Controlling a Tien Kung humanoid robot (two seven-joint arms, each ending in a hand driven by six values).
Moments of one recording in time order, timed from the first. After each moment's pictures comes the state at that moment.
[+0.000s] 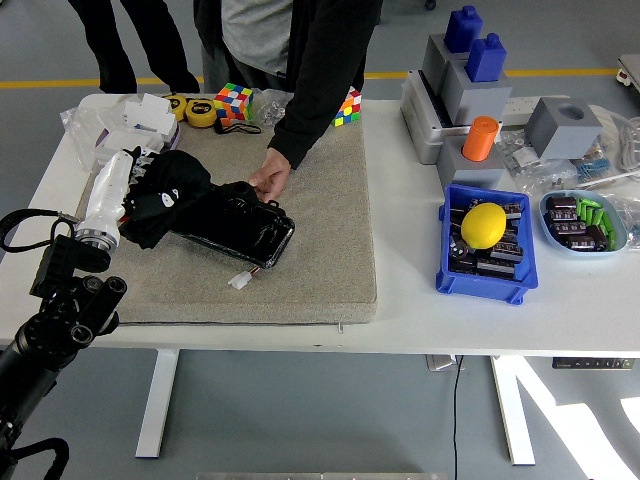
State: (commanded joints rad) left arm -0.53 0.10 -1.29 -0.64 1.73 0.39 -0.24; right arm -0.04 -0.11 1.61 0.26 -1.31 0.02 0.24
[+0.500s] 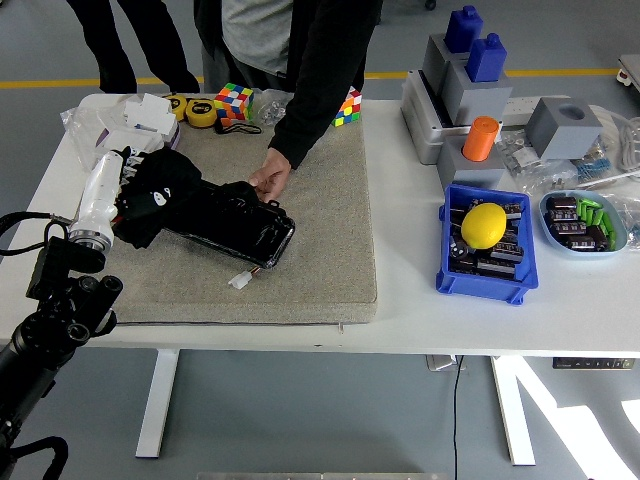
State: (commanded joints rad) left arm -0.52 0.10 -1.25 -0.66 1.70 0.39 -0.24; right arm -0.04 -0.12 1.61 0.27 -1.31 0.03 0.24
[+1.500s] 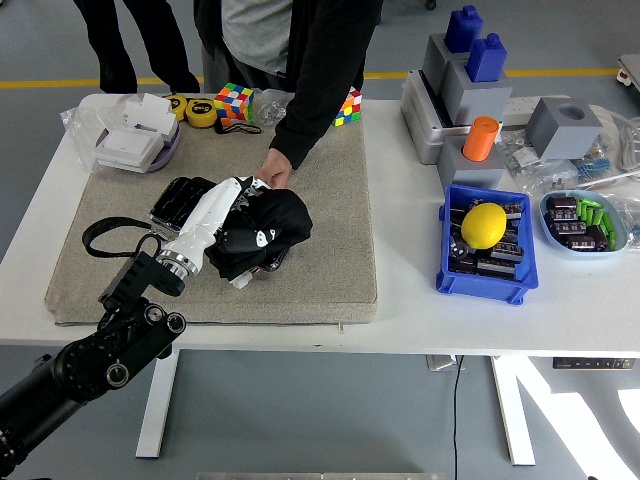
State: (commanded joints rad) left arm -0.49 0.13 -0.79 -0.96 1.58 0.36 -0.19; right arm -0.04 -0.12 1.60 0.27 -1.31 0.03 0.24
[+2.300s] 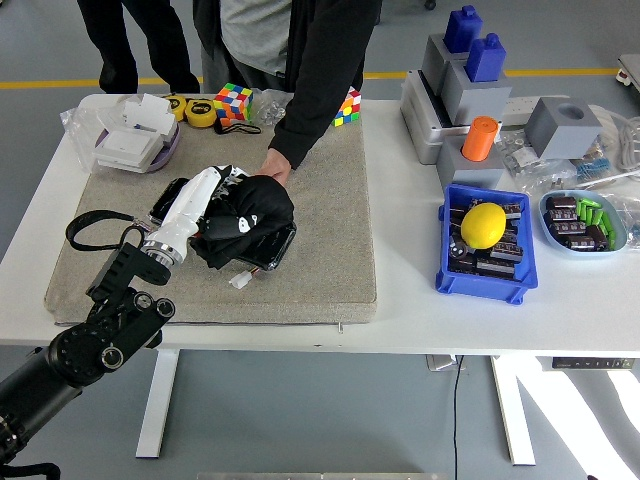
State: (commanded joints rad) left arm -0.53 0.13 -0.92 -0.80 1.56 0.38 -0.22; right arm -0.04 -0.12 1.60 0.28 -1.30 0.03 0.24
